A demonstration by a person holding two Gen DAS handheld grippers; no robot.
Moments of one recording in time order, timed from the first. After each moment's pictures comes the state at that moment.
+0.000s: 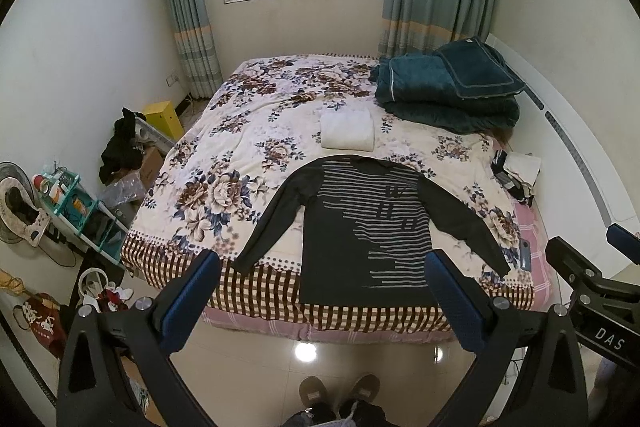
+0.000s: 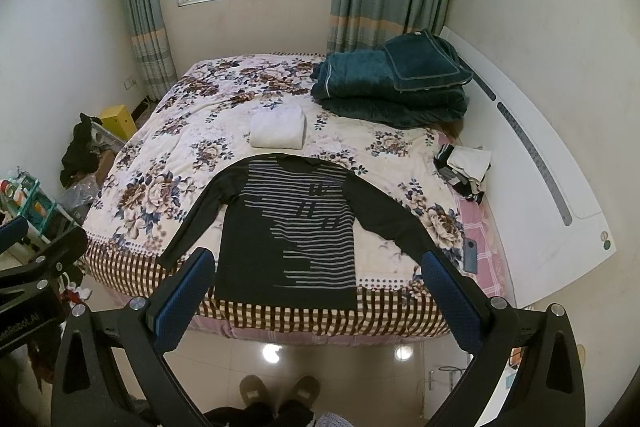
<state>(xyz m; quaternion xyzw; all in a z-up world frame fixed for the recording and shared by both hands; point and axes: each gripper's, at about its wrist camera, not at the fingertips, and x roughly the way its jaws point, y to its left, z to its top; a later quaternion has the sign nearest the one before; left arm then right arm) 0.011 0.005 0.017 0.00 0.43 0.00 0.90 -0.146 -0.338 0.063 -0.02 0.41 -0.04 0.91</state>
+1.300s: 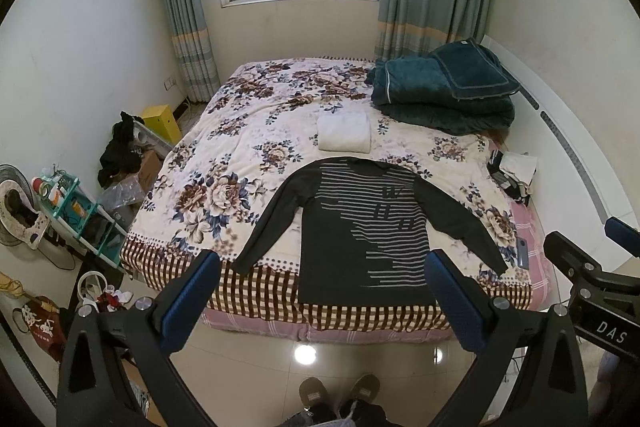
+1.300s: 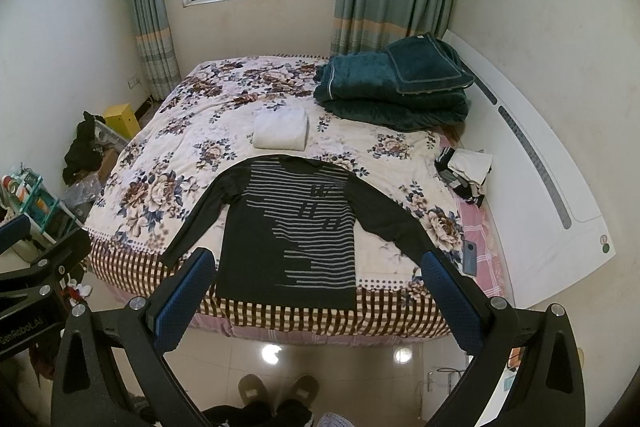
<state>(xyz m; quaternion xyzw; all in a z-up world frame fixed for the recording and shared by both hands) 0.008 -0.001 0.016 0.00 0.43 0.00 0.90 -0.148 -0.336 0.065 -0.02 0.41 -0.04 0.91</state>
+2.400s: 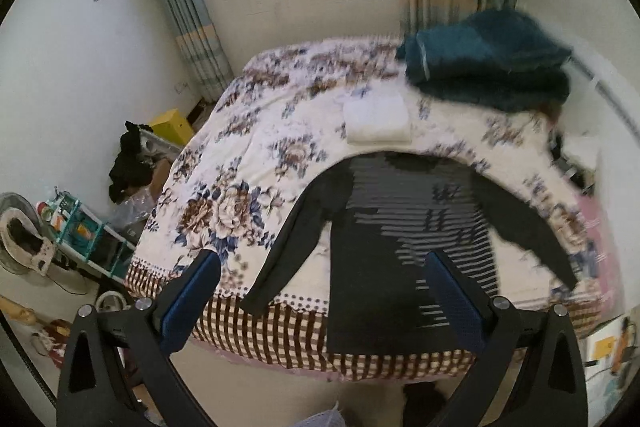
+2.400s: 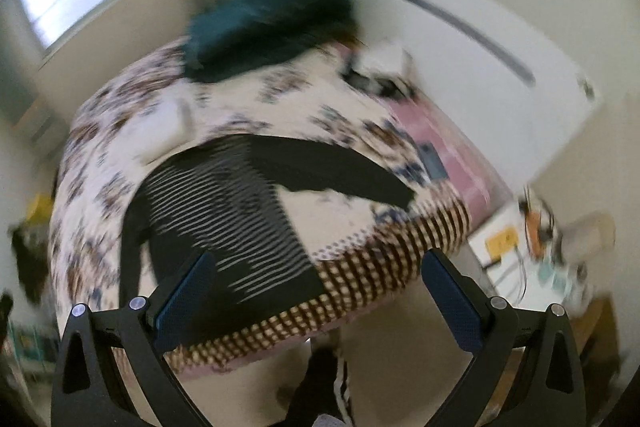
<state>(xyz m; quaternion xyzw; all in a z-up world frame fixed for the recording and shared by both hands) 0.184 -0.032 -0.143 0.07 0.45 0.06 0.89 -0.050 -0.570 -0.111 0.20 0.48 -0.26 0.82</state>
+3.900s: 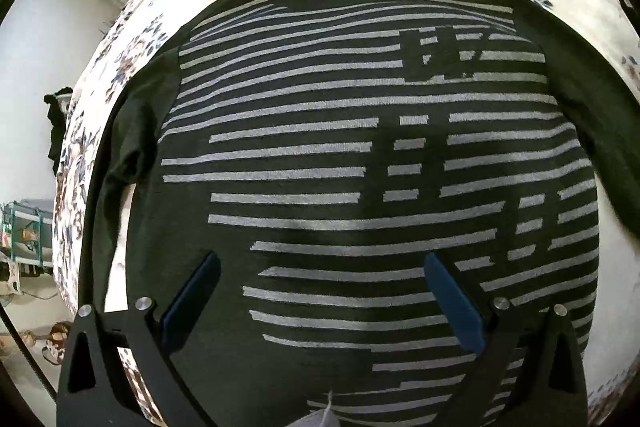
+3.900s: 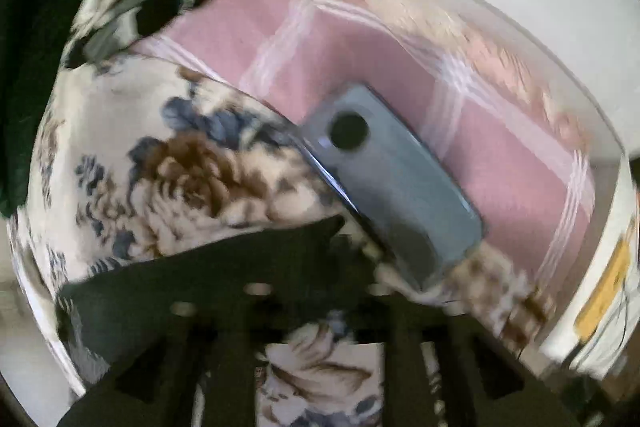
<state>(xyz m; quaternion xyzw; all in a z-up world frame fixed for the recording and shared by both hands) 0.421 -0.216 -0.566 0.13 0.61 0.05 0.78 0.151 -1.042 -0.579 0.46 0.53 -0.33 0.63</state>
